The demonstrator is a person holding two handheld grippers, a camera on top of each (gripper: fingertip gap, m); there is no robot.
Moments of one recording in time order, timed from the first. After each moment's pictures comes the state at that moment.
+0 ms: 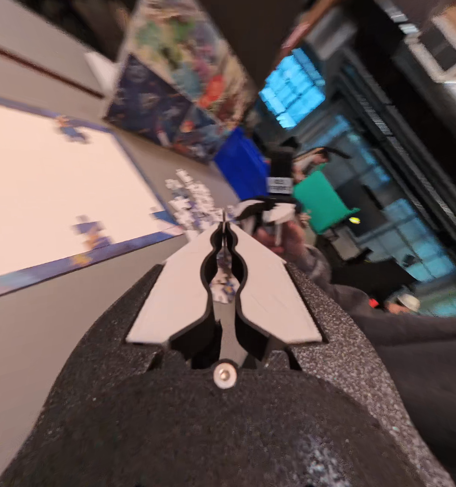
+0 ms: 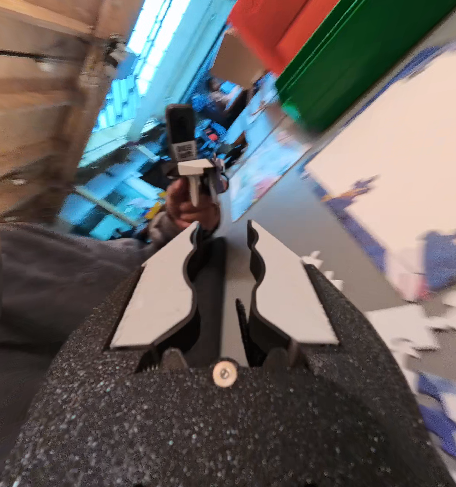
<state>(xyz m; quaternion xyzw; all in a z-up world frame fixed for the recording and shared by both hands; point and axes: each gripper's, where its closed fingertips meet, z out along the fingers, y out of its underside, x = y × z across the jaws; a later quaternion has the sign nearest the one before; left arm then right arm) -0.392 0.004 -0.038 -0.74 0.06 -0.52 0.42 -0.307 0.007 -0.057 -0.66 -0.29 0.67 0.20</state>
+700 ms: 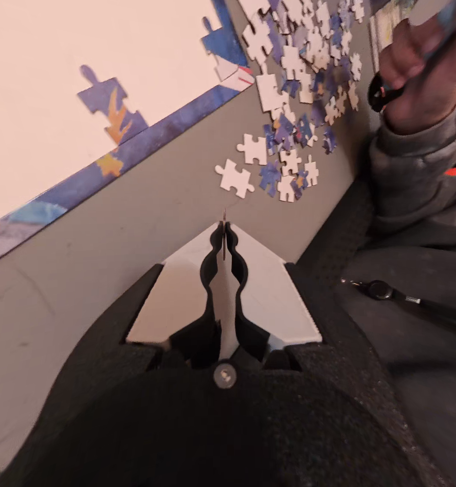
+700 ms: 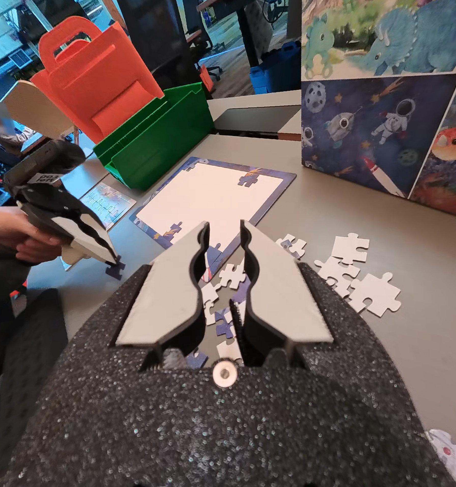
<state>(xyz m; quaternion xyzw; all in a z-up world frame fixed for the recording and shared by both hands) -0.387 -0.014 -0.144 -0.90 0.20 -0.37 0.10 -0.203 0.112 -0.067 -0.78 -0.22 0.39 0.45</state>
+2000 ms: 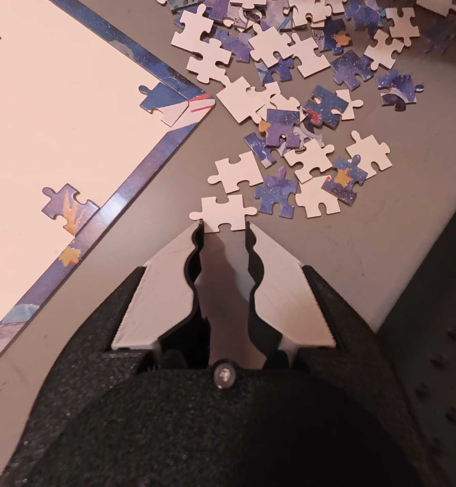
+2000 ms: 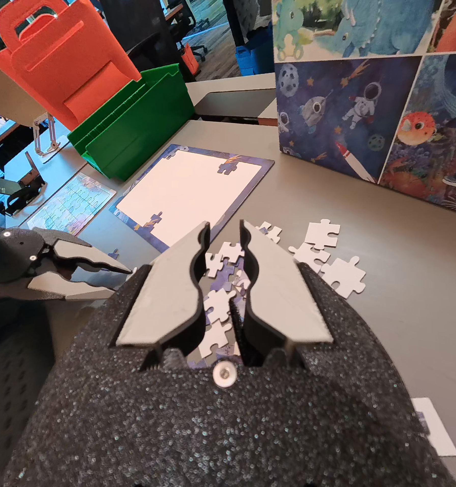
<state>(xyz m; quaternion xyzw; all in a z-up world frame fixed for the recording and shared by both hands) -0.330 -0.009 -0.177 -0.86 0.38 -0.17 0.31 -0.183 0.124 -0.081 -0.80 -0.22 0.36 0.43</state>
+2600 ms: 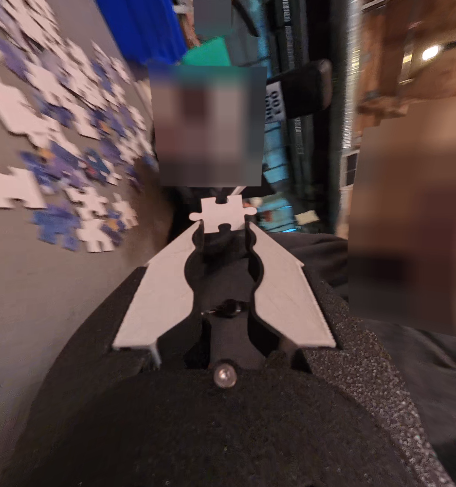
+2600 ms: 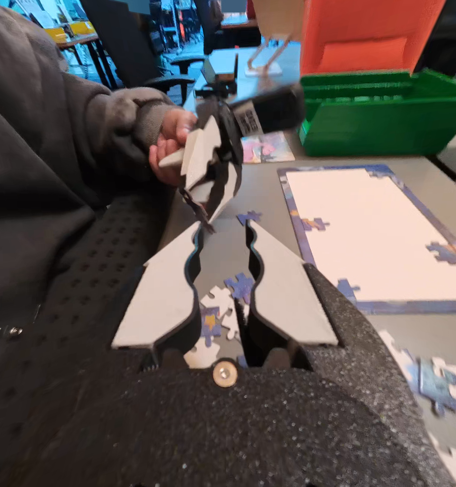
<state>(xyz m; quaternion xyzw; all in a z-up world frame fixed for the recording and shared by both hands) -0.291 -0.063 -0.056 -0.68 0.14 -0.71 0.10 -0.283 -0.035 -0.058 -0.55 -0.58 0.46 0.39</state>
